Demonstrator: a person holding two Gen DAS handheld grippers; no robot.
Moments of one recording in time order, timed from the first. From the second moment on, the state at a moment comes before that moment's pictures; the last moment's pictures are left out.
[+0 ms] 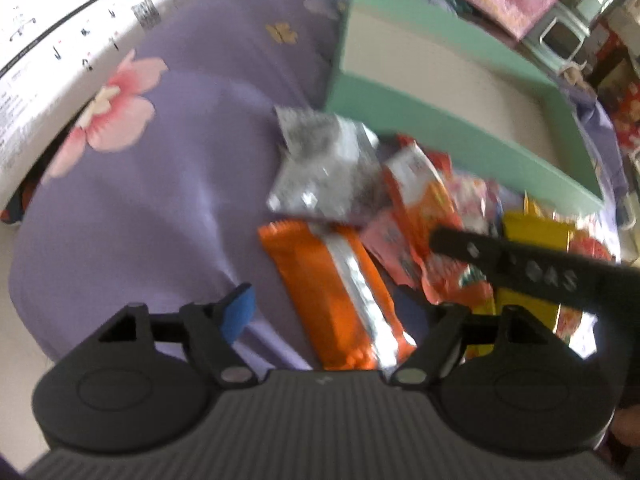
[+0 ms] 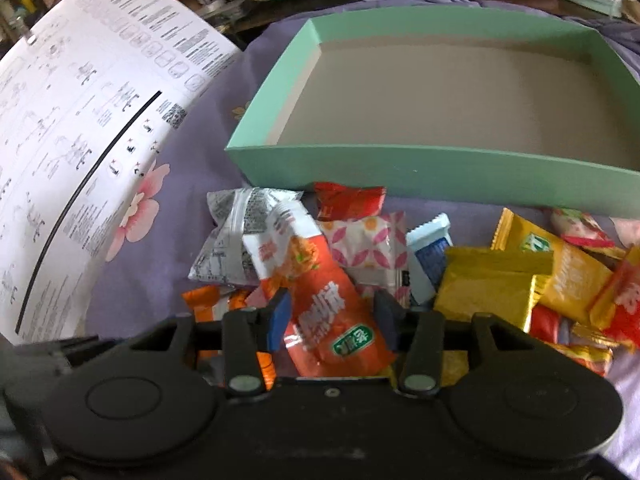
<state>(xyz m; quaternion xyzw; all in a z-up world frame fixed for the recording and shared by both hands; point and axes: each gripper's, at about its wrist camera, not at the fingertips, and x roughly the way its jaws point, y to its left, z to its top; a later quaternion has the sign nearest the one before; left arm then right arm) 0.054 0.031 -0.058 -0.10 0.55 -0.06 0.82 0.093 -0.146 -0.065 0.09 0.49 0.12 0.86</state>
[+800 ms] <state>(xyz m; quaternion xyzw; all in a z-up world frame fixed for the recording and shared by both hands) 0.046 0.044 -0.058 -0.03 0.52 -0.06 0.85 0.078 -0.122 -0.056 0.01 0.47 0.14 0.87</state>
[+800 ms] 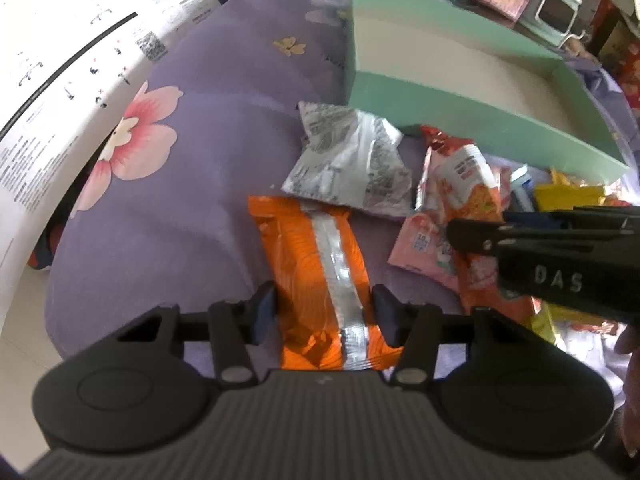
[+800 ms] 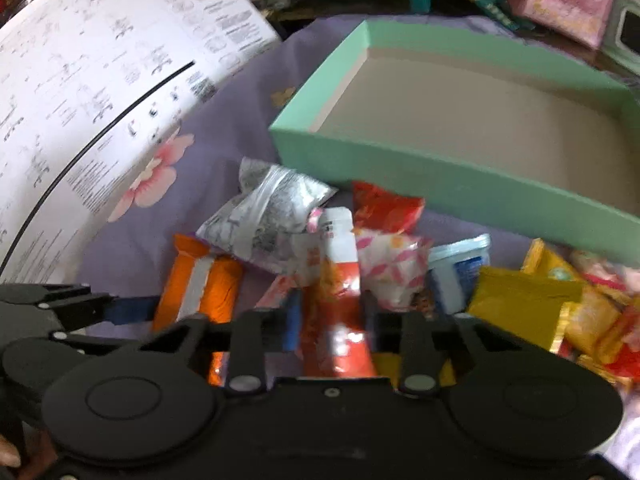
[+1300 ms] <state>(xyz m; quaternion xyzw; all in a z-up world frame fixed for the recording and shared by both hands) 0.057 0.052 0.007 -0.07 0.46 -0.09 0.88 0.083 -0.186 -0.011 0.16 0.47 0.12 0.86</state>
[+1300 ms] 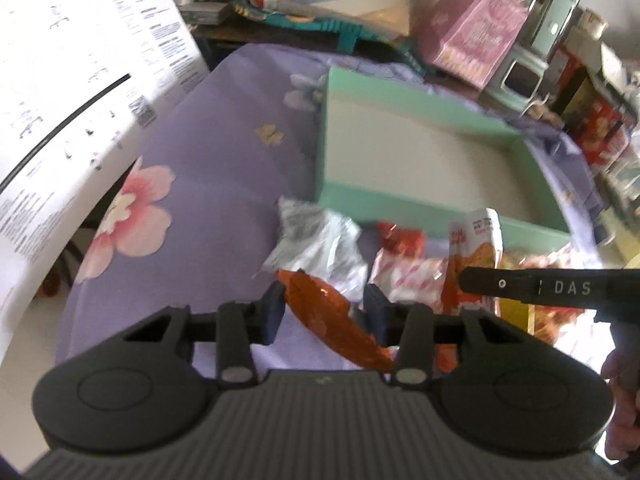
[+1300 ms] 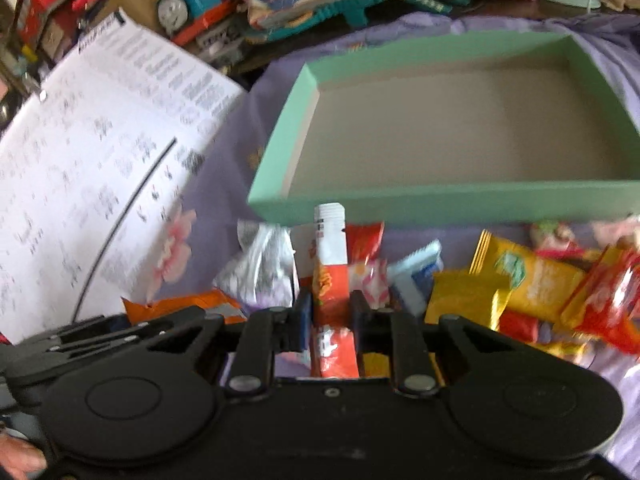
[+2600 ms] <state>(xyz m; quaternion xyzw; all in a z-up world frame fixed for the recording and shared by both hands) 0.043 0.049 -0.064 0.06 0.51 -0.09 0.85 0.093 -0.172 -0.050 0.08 0.47 0.06 0.88</state>
